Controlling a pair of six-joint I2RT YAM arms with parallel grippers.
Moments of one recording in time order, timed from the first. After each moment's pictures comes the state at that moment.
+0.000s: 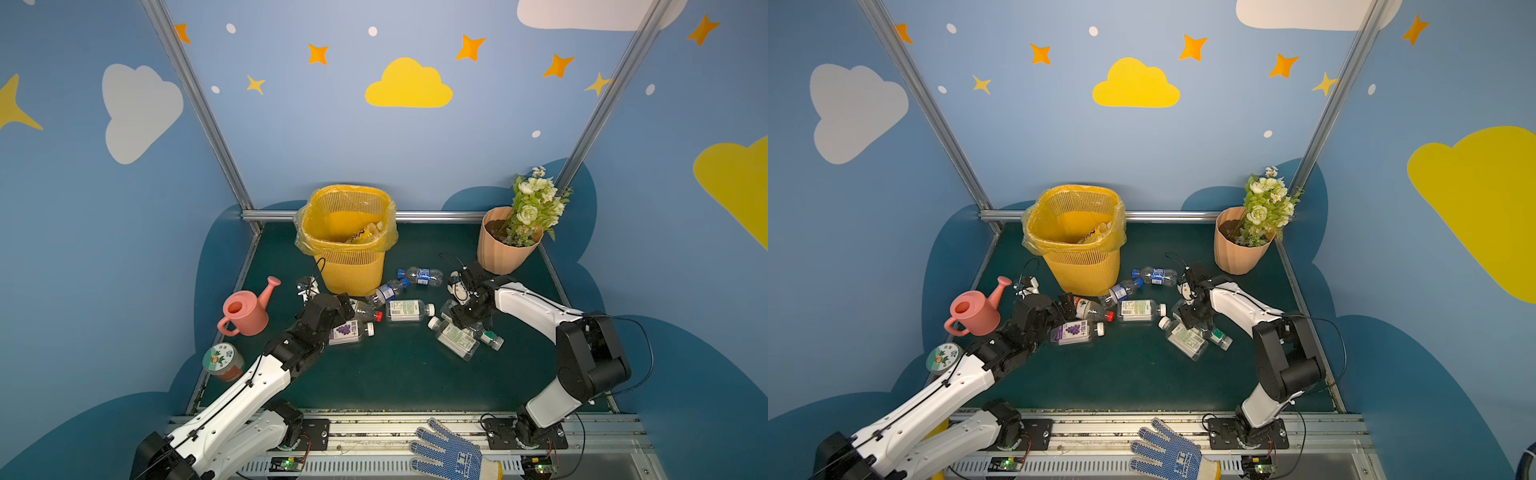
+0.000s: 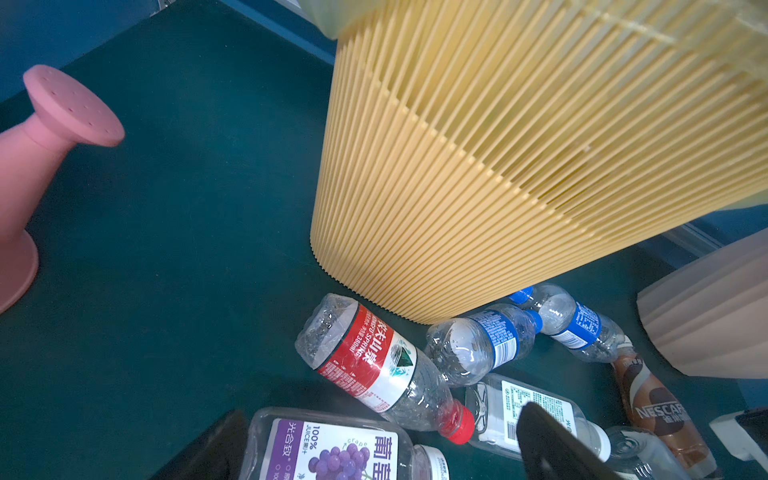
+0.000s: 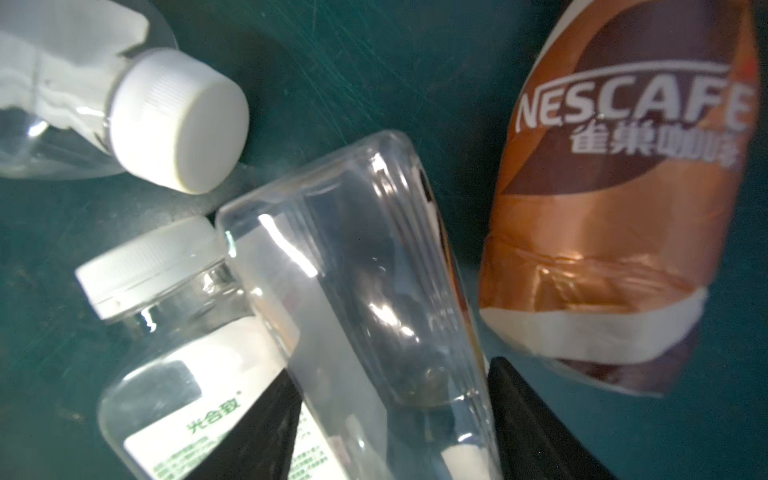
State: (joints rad) left arm -0.55 0.91 0.64 -0.35 -0.44 -0.77; right arm 0.44 1.64 1.06 -0.76 0.00 -0.09
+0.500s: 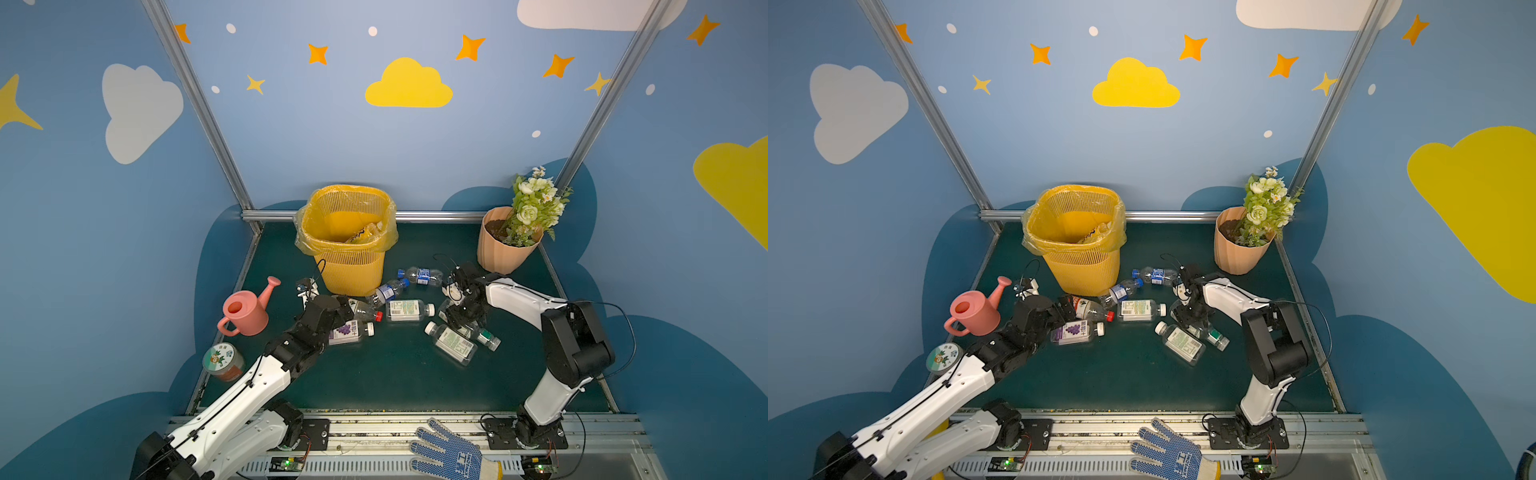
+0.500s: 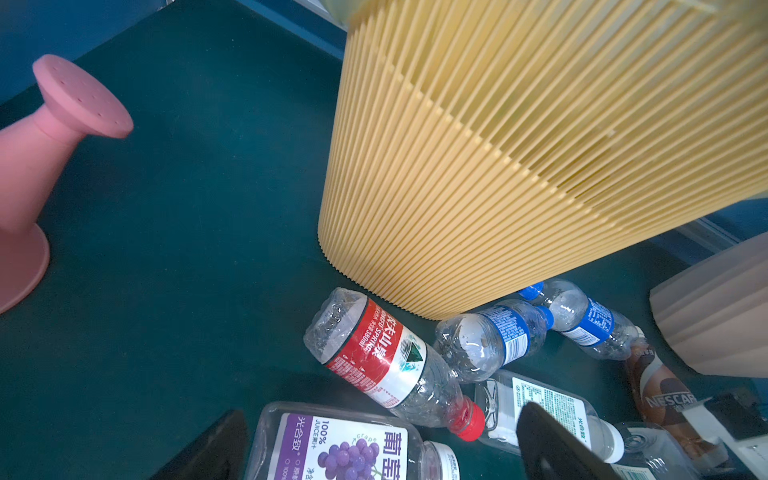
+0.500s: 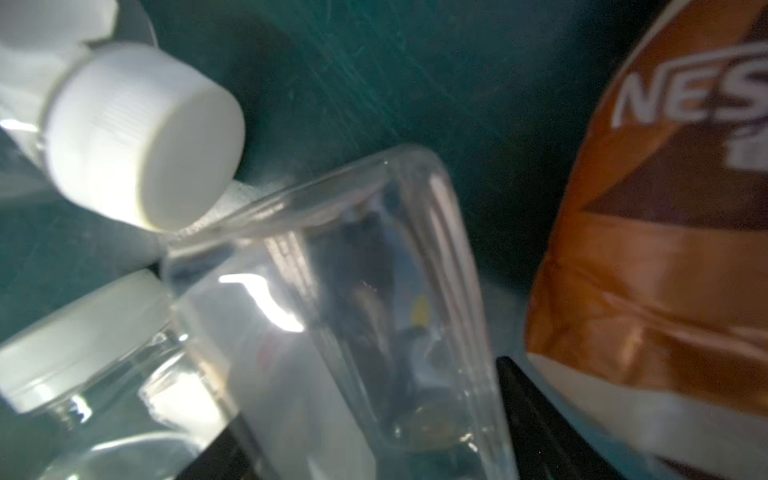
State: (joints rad) left arm -0.55 0.91 0.63 -0.36 -0.45 -0.77; right arm 0.45 1.74 1.10 -0.76 -0.03 -0.11
